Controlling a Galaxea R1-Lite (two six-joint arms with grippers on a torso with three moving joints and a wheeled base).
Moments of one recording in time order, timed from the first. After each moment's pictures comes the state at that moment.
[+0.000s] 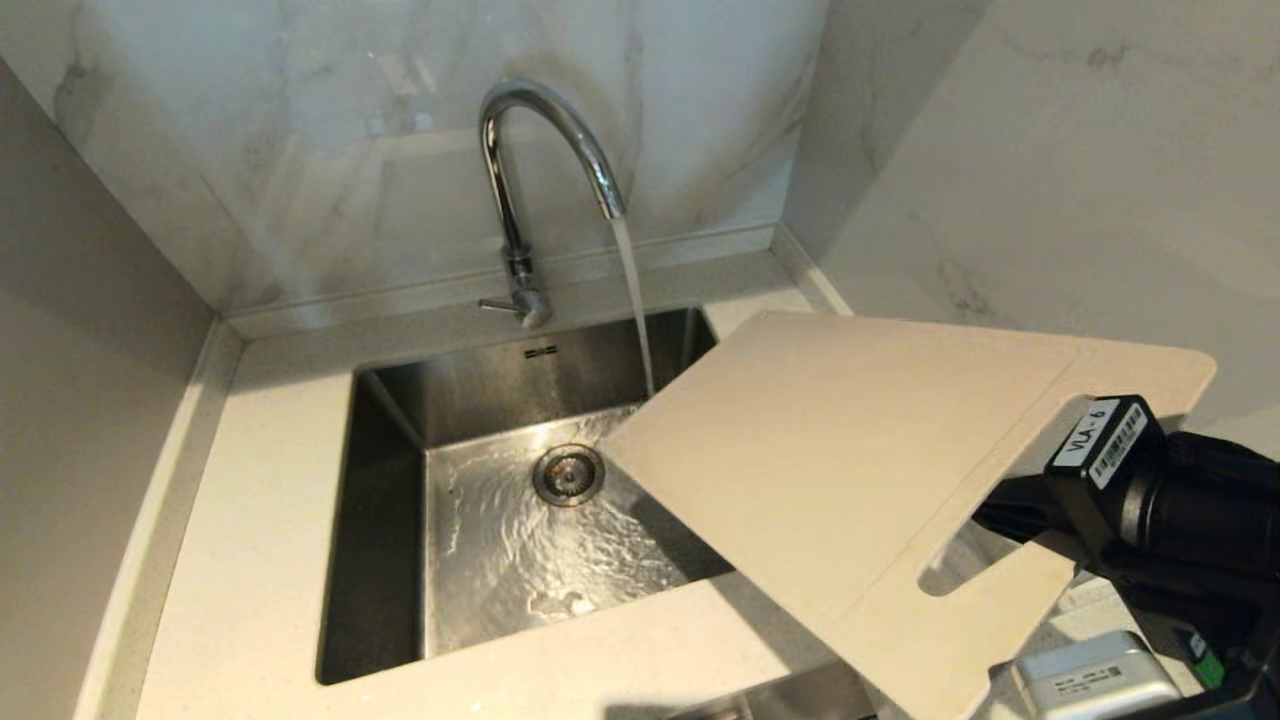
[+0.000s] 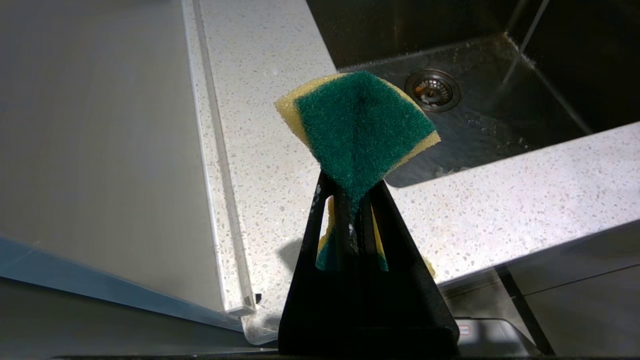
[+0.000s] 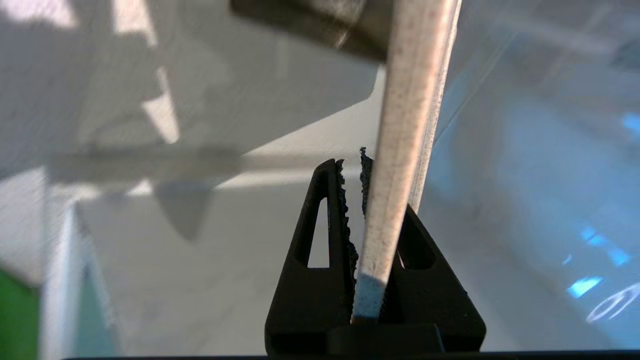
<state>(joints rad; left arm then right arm) 0.00 0.00 0.00 0.00 0.00 -0.01 0.48 1.15 -1.00 0.38 -0.09 -1.98</state>
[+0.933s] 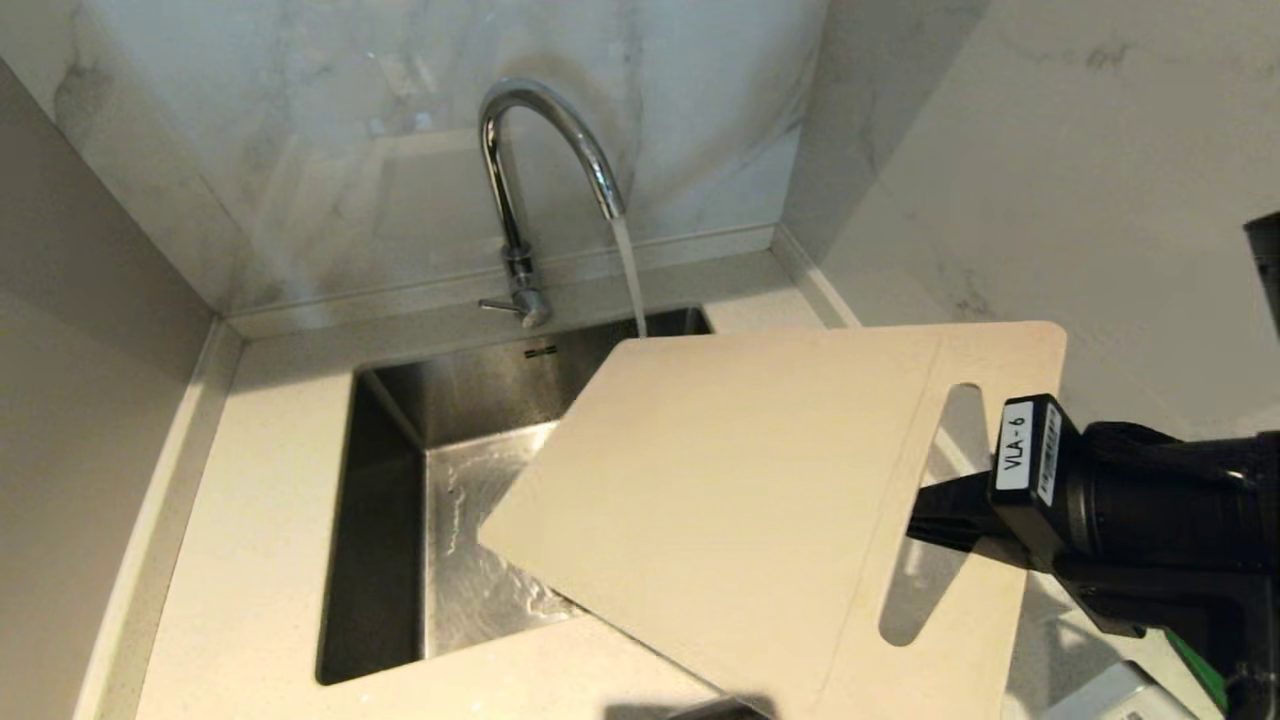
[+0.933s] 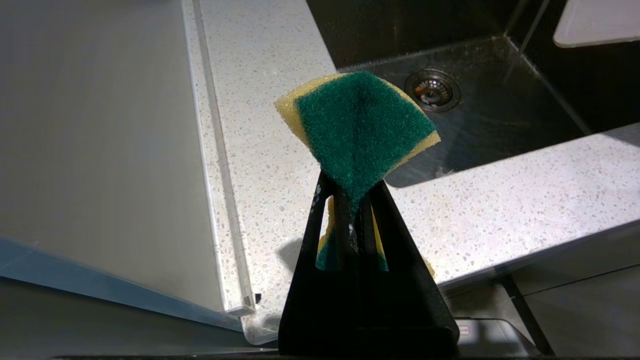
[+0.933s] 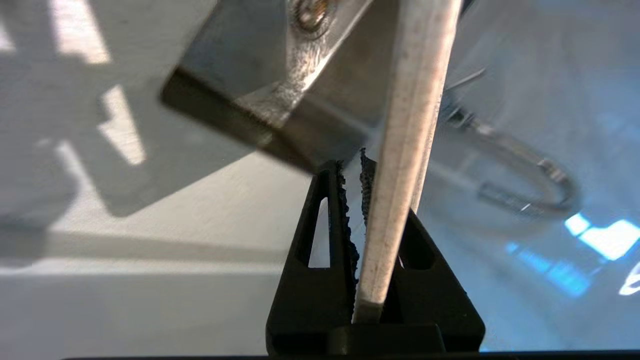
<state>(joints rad) 0.00 0.00 0.00 0.00 0.00 -0.01 0.48 1.24 -1.09 0.43 0.19 -2.22</state>
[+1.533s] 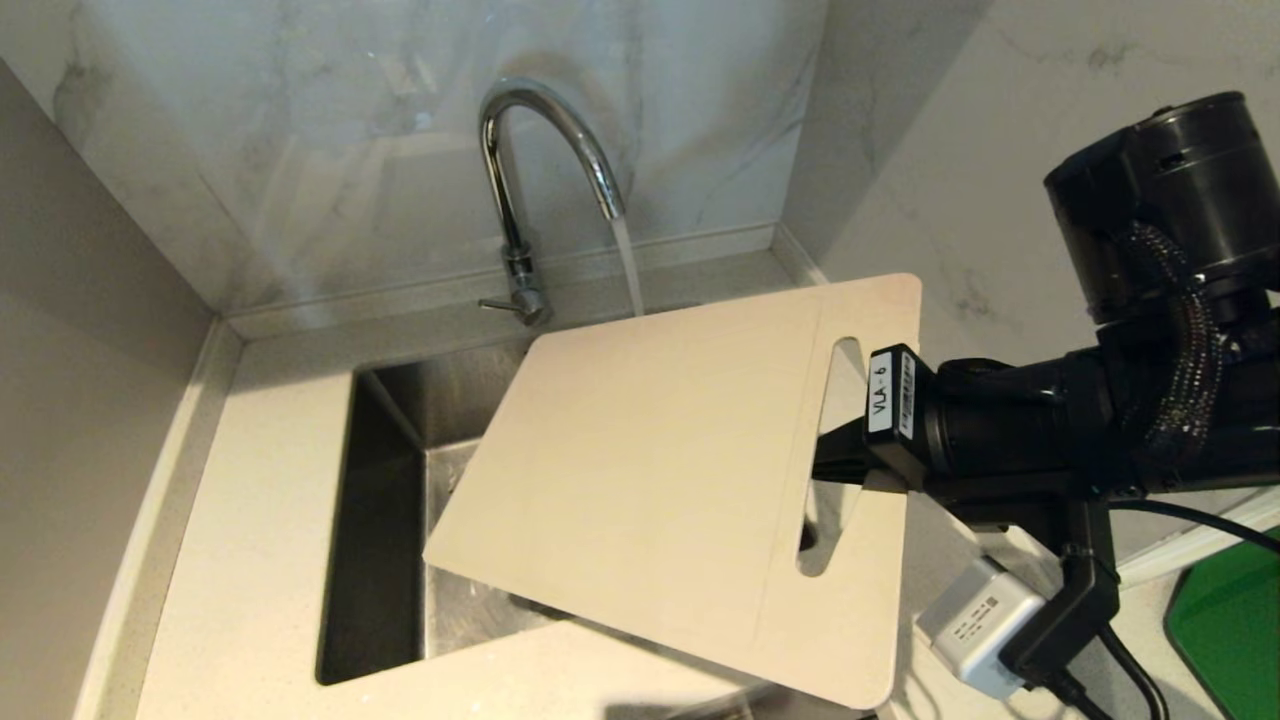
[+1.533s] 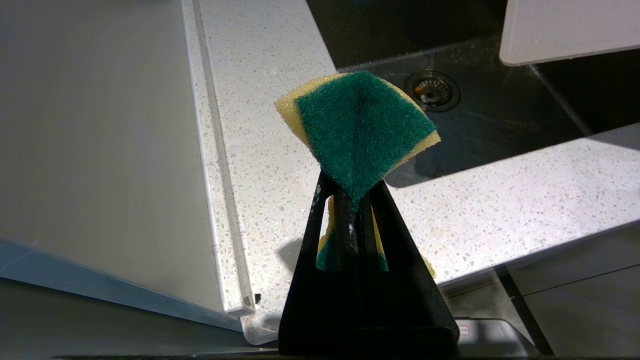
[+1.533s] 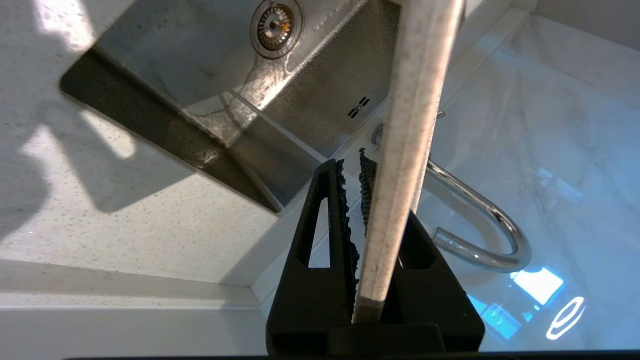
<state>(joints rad) 0.00 0.00 0.00 0.00 0.00 -0.01 0.47 1.44 -1.26 0.42 0.29 -2.40</state>
